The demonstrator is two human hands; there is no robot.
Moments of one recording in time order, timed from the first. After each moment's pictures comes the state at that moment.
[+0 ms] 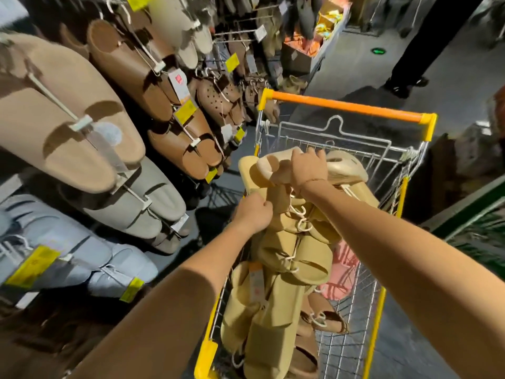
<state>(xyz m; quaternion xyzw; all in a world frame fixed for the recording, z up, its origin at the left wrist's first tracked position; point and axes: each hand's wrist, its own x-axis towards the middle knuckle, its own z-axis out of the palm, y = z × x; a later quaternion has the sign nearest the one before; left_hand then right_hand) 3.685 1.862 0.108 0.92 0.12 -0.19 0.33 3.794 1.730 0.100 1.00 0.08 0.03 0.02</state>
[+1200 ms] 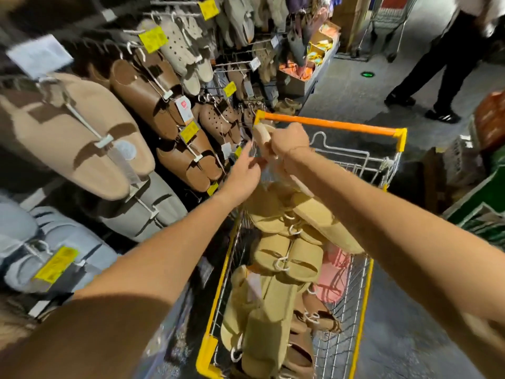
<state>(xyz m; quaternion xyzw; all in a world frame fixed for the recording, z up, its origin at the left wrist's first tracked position) 3.699 1.864 0.199 0.84 0.05 -0.05 0.53 3.733 1.747 0.274 0.89 -0.08 -0.04 -0.45</state>
